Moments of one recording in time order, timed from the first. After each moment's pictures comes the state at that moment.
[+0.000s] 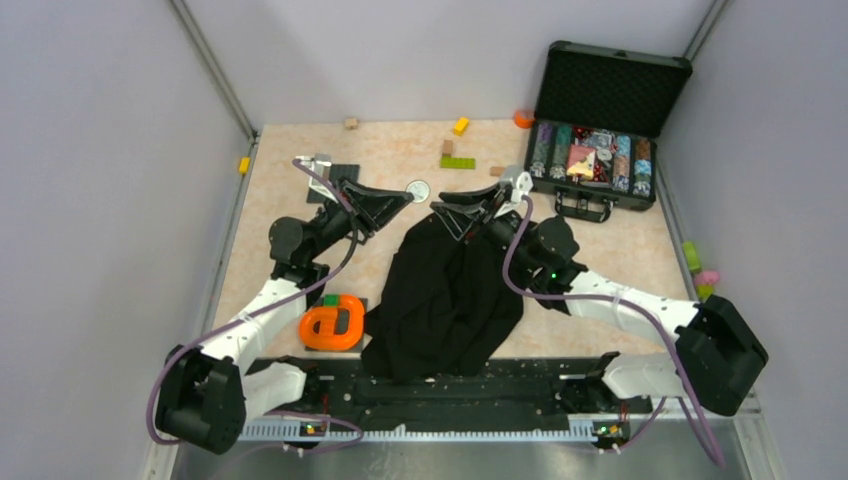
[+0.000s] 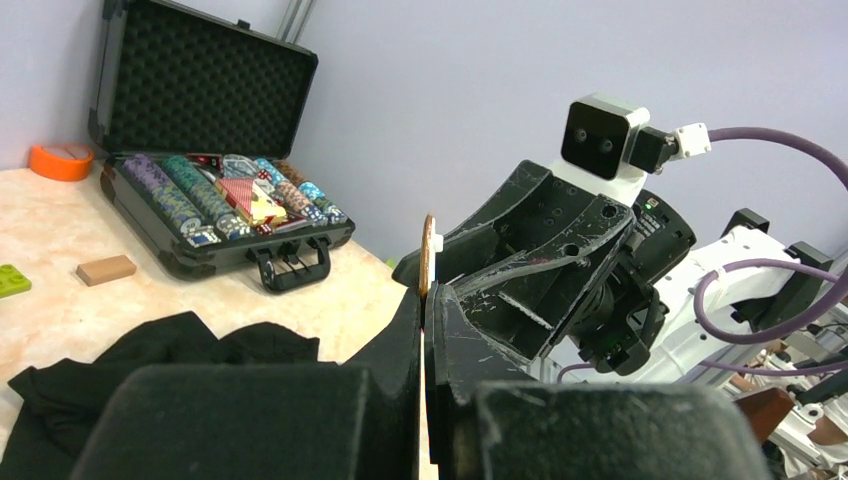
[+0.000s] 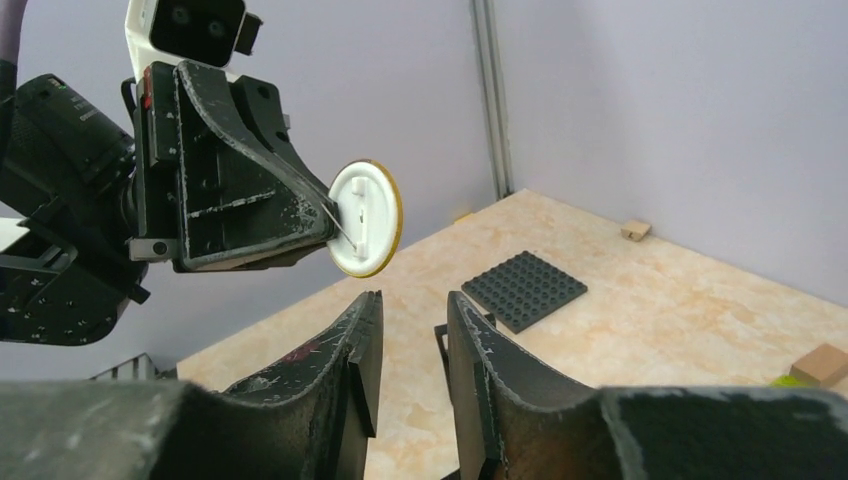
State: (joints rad) left arm -0.33 1.10 0.61 0.99 0.68 -0.89; right arm 0.79 1.25 0.70 0.91 -0.16 0.25
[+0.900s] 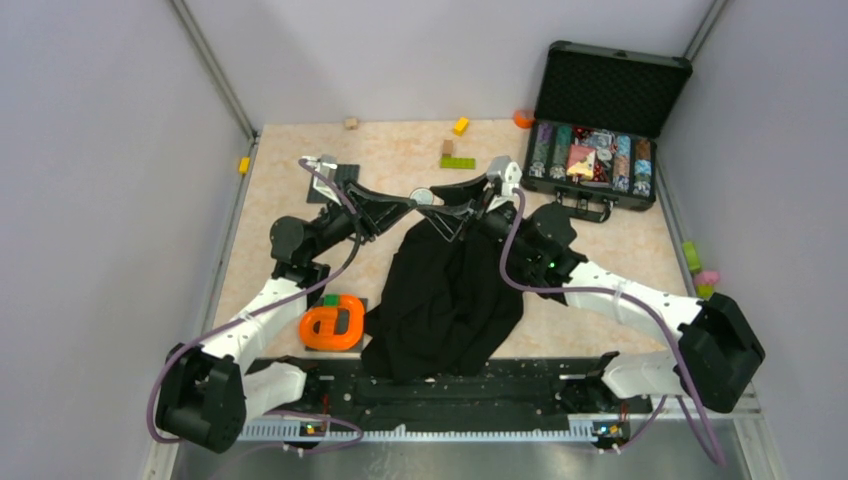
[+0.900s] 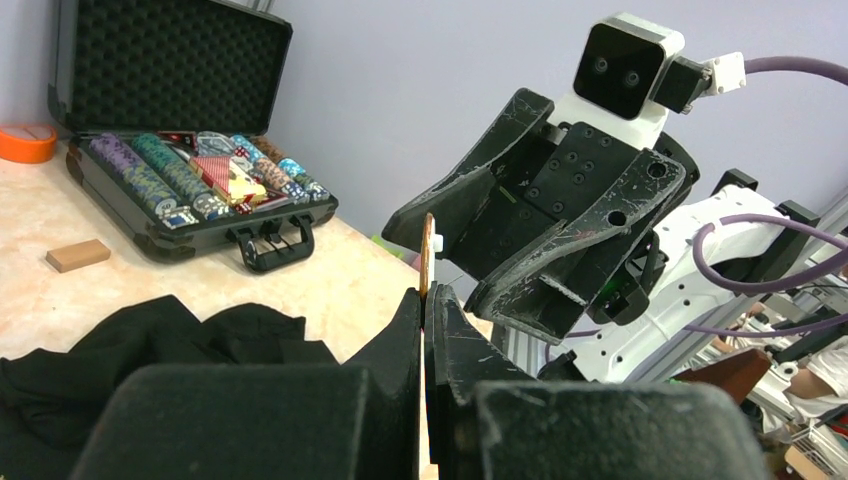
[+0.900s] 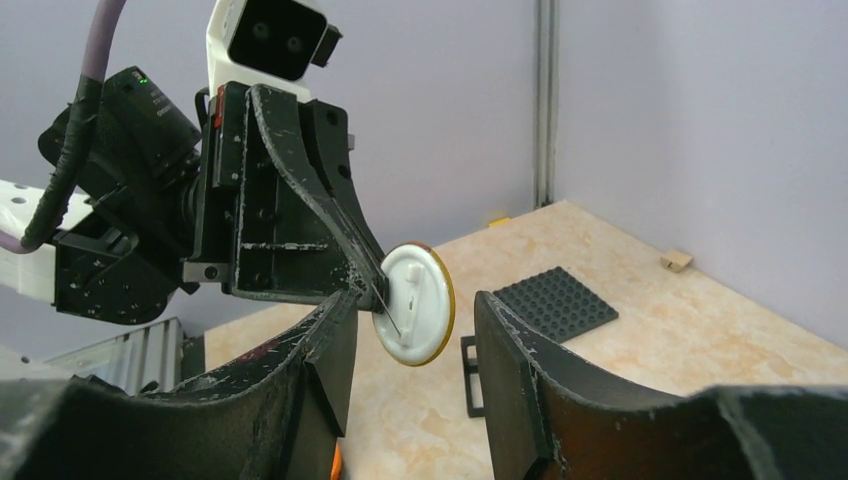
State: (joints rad) left arm -0.33 1.11 0.61 0.99 0.75 -0.89; right arm 0.79 1.27 0.80 0.82 -0.29 0.21
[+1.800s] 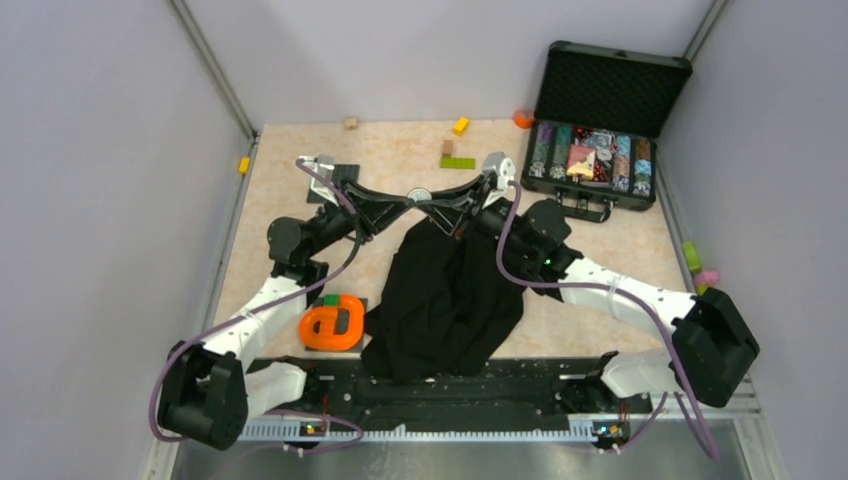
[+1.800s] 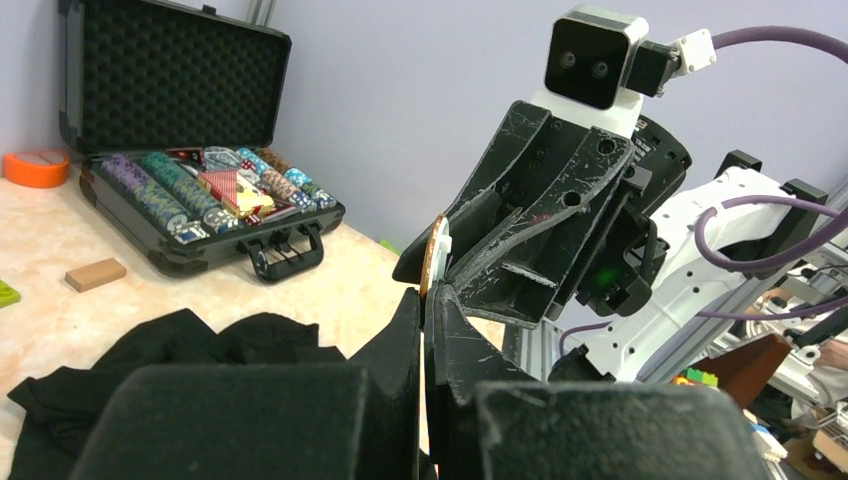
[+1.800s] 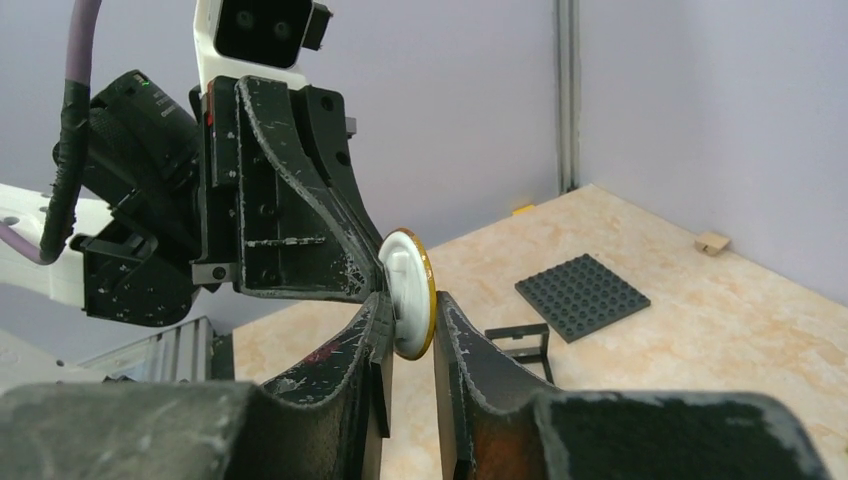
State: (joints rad) left arm -0.31 1.12 0.61 1.04 0.79 -0.88; right arm 0.79 1.31 0.83 0.80 -0.32 0.26
